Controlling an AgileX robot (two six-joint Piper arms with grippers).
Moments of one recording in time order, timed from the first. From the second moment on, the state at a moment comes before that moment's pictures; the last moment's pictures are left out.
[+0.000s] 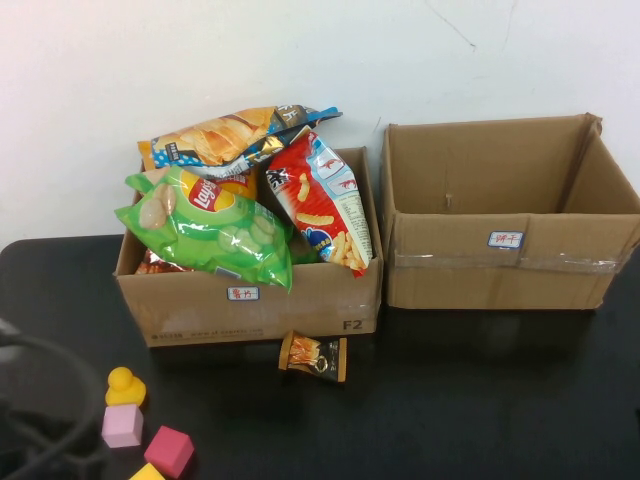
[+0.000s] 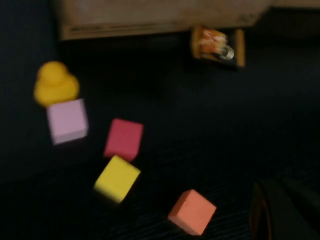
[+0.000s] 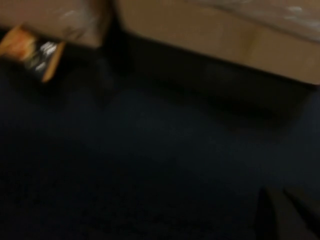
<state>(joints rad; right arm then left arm) 0.24 1.04 -0.47 0.17 0.28 -0.22 -0.04 0.78 -0.51 -0.52 0.72 0.34</state>
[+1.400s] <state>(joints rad) 0.33 1.04 -0.53 0.23 0.33 -0.24 -0.70 1.94 -0.94 -1.41 -0.21 0.97</state>
